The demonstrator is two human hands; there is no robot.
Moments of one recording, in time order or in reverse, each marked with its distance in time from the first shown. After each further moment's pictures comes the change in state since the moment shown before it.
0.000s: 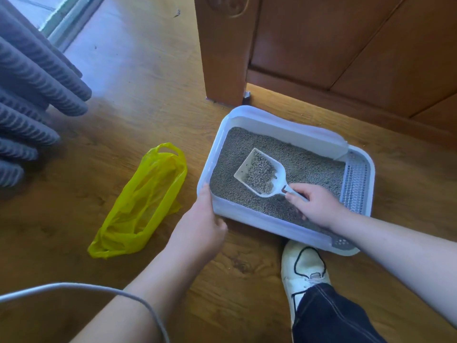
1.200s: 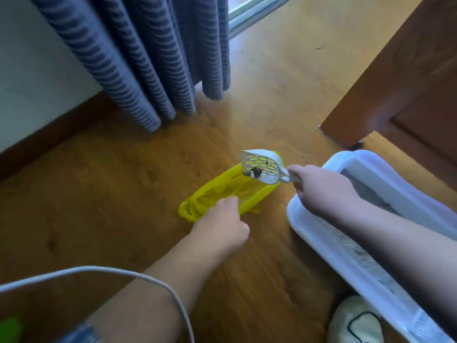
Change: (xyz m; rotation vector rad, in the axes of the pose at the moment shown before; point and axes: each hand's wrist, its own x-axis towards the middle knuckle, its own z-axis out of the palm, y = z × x) left_hand -0.035 -0.111 -0.080 -0.052 0.042 -0.238; right_hand 0.061 -0.225 0.088 -0.897 0.002 -0.532
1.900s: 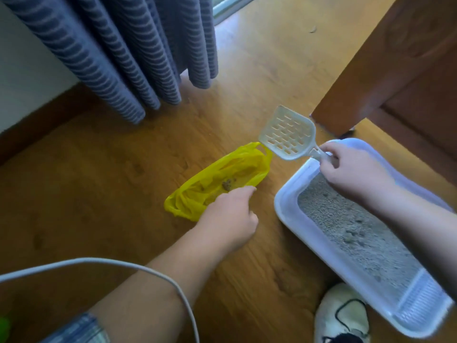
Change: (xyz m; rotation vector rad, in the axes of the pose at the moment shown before) left_hand 0.005 0.037 0.015 -0.053 0.042 0.166; right_hand -0.017 0.060 -0.030 0.294 0.036 0.225
